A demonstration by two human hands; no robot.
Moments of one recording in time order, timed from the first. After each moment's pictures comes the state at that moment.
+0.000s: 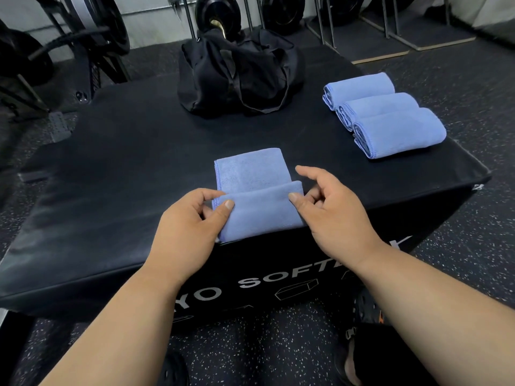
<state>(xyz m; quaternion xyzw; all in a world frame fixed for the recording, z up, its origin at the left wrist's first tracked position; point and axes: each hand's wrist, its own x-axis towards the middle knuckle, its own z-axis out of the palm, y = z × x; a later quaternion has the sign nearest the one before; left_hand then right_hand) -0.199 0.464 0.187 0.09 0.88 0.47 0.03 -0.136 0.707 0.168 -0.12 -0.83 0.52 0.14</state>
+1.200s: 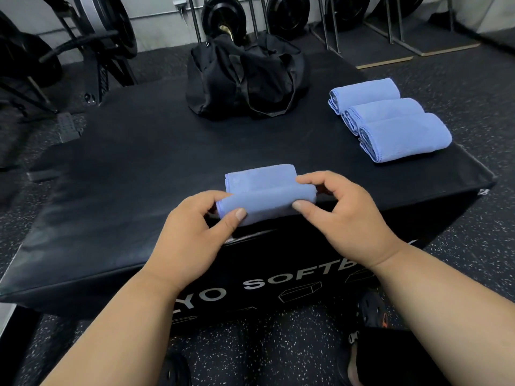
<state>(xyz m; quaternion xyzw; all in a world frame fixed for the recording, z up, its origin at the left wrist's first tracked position) -0.194 0.452 0.195 0.20 0.88 0.43 0.00 -0.132 0.715 0.178 -0.03 -0.85 0.50 0.18</state>
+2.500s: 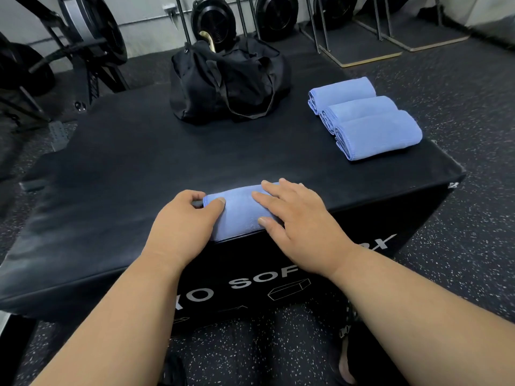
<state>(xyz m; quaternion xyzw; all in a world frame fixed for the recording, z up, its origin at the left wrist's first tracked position) -0.201 0.491 0.206 -0.03 0.92 0.39 0.08 -0.130 0.704 0.158 0.06 -0.96 0.24 0.12</state>
